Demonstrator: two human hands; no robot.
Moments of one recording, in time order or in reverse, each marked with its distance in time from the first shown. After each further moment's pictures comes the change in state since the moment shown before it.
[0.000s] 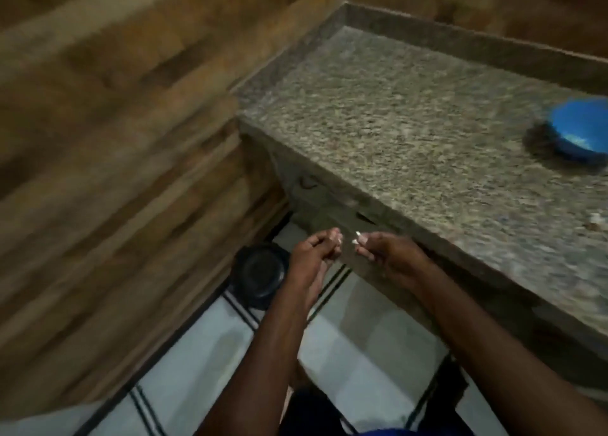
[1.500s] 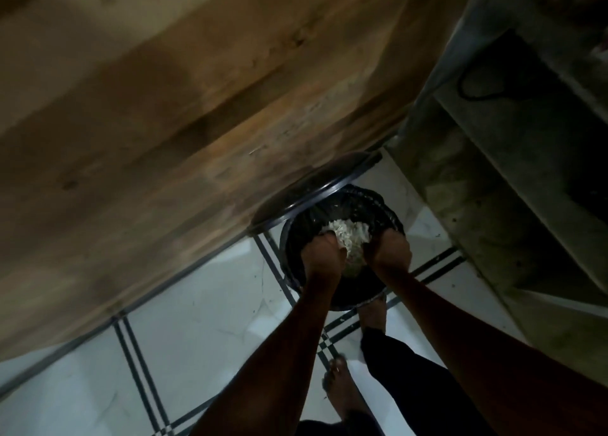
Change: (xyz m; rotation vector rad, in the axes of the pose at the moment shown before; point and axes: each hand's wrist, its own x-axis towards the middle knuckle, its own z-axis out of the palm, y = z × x) left_hand 0.408 -0.137 -0.476 1.471 0.430 -0.121; right_hand 0.518 0.382 0.151 -1.510 0.187 -0.143
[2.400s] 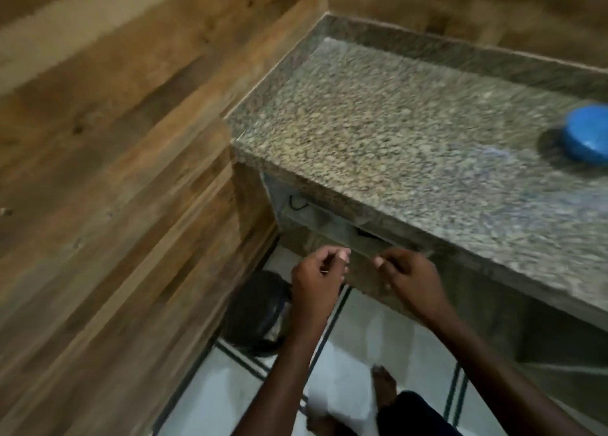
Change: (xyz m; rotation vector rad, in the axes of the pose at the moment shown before) left_hand -0.411 0.279 -0.282 -0.754 -0.107 0.662; right_hand -0.385 0.045 -0.460 0.446 0.452 -0.071
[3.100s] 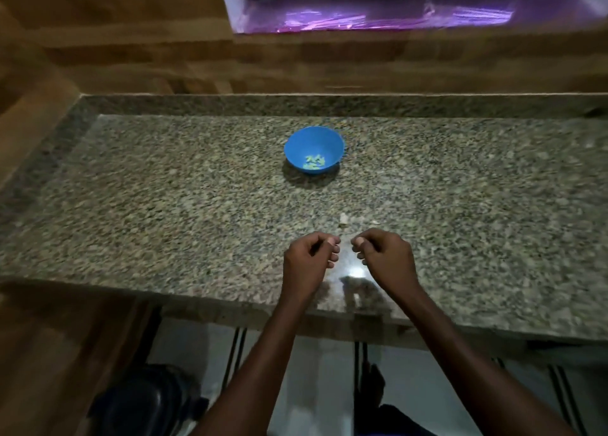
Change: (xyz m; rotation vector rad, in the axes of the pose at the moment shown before) left_hand -0.036 0.127 0.468 0.047 -0.437 0.065; right_hand -0.018 0.277 -0.363 0.234 0.425 0.296
